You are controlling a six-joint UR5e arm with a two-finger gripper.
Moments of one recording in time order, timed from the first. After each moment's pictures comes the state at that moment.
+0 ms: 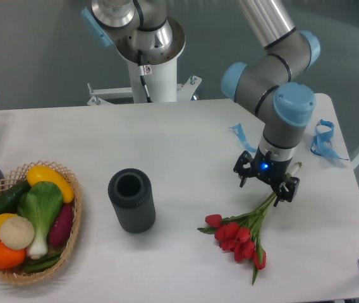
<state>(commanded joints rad) 2.72 -2.07 -1.68 -0.86 1.37 1.33</state>
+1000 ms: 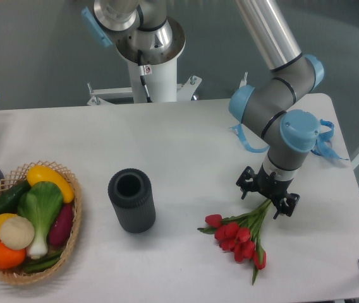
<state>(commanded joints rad) 2.72 -2.15 -1.64 -0.85 1.38 1.34</state>
